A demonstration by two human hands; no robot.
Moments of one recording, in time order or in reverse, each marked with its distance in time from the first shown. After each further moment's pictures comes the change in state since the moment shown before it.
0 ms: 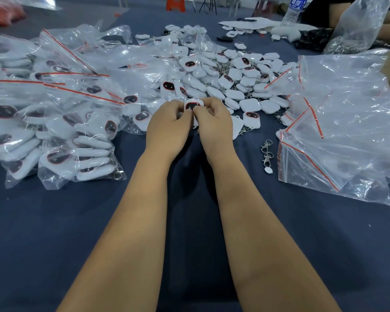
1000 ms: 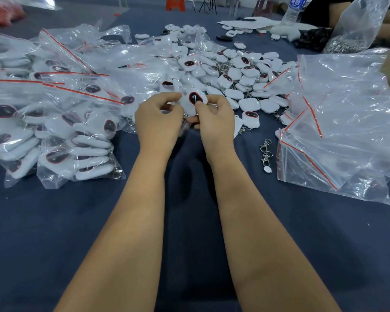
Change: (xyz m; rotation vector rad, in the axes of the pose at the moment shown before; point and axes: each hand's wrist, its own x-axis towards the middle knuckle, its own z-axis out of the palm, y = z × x) left_hand -0.007 0.009 -0.007 -0.276 0.260 -0.020; right_hand 0.000 -0.001 0.000 0.135 0.040 0.017
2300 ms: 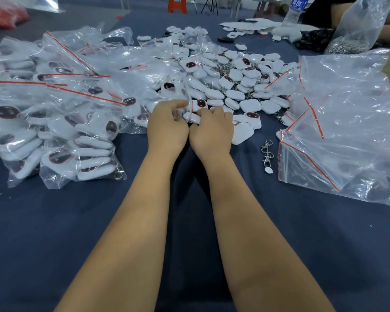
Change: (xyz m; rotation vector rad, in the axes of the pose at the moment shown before) left_hand 0.003 -0.010 0.009 0.215 -0.157 -0.008; right_hand 0.004 0.013 0.001 -1.119 -0.062 -0.212
